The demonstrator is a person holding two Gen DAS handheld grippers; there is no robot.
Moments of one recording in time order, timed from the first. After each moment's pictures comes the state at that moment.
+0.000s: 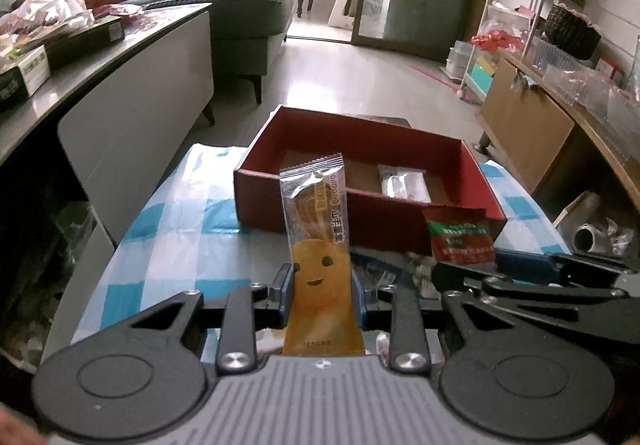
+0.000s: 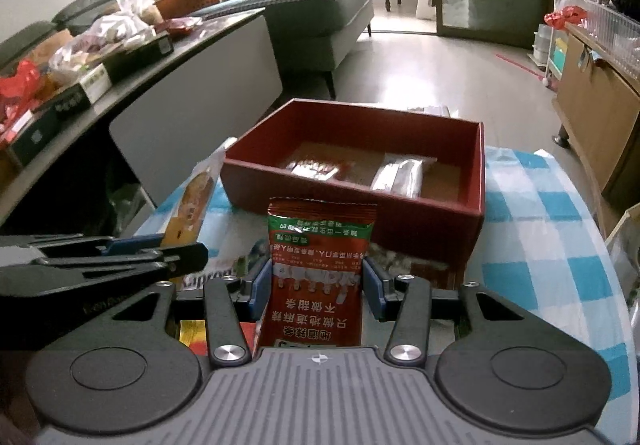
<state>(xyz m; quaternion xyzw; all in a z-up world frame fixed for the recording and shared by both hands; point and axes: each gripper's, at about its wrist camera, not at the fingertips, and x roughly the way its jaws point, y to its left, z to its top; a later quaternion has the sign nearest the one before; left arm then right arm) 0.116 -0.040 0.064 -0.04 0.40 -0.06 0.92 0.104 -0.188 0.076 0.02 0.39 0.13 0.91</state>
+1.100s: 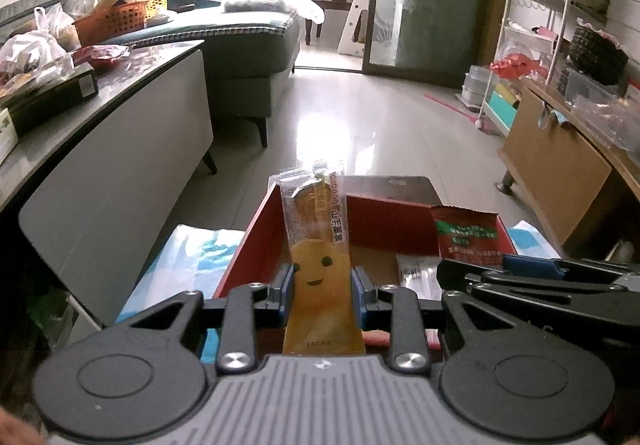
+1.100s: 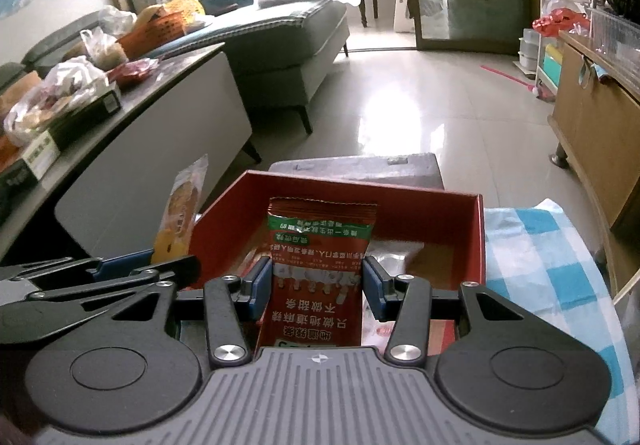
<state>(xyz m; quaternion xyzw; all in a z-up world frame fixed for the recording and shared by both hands) 0.227 -0.058 0.071 -0.02 0.36 -0.04 0.93 0.214 -0.204 0.079 0.05 0.37 0.10 0.92</state>
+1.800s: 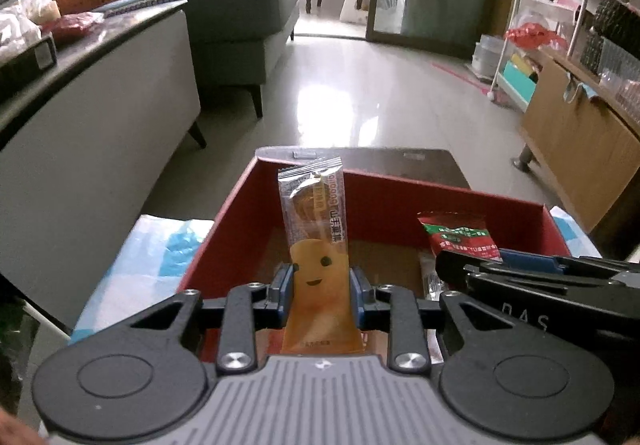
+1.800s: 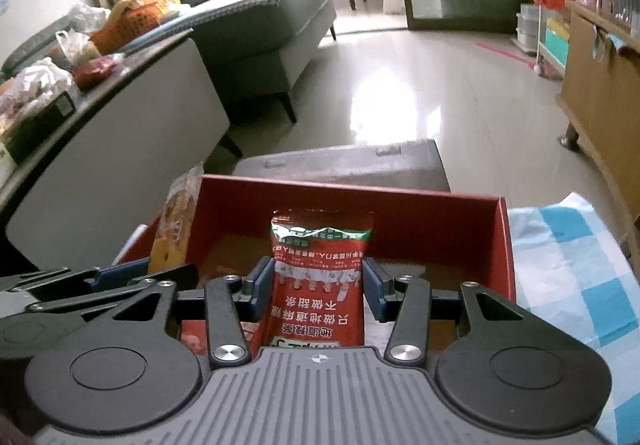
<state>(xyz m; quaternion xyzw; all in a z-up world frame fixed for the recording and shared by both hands) 0.296 -0.069 0.016 -0.02 0.40 -0.04 0.91 0.284 -0.215 0.028 0.07 0.39 0.09 0.91</state>
